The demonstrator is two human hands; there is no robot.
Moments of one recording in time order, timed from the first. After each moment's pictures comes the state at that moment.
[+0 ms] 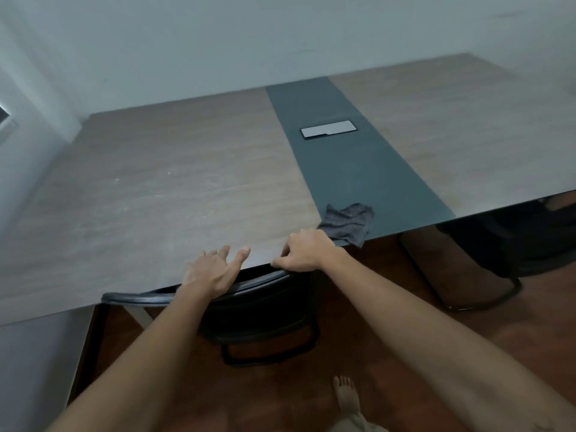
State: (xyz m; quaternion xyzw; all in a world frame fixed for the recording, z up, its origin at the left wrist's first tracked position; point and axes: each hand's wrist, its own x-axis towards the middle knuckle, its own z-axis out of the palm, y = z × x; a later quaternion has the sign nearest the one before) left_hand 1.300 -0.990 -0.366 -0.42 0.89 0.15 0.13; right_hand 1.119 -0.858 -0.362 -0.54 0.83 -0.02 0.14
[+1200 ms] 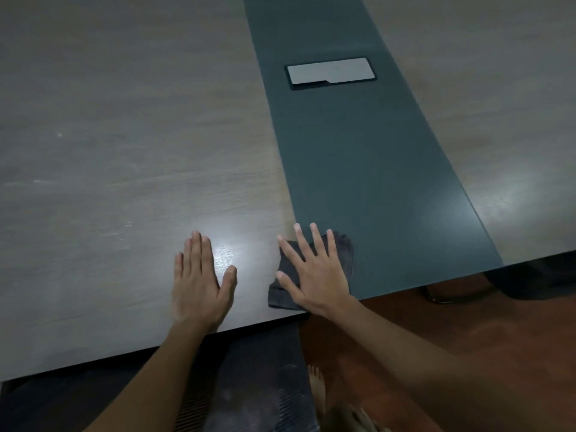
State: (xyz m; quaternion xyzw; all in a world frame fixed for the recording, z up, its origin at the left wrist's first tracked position) left_hand 1.128 -1.059 -0.549 -0.40 0.91 0.11 0.01; right_hand 0.942 -0.888 -0.543 -0.53 0.84 -0.02 0.07
